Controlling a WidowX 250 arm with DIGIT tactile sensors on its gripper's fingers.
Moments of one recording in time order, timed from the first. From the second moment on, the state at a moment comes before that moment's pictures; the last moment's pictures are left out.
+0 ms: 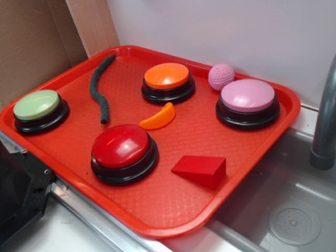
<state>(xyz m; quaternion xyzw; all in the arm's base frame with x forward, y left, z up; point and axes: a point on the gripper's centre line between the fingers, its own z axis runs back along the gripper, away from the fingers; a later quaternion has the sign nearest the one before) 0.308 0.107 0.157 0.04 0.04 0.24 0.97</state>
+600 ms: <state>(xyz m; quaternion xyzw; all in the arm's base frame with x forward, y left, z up) 0.264 0.094 0.149 0.05 0.02 0.21 0.98</state>
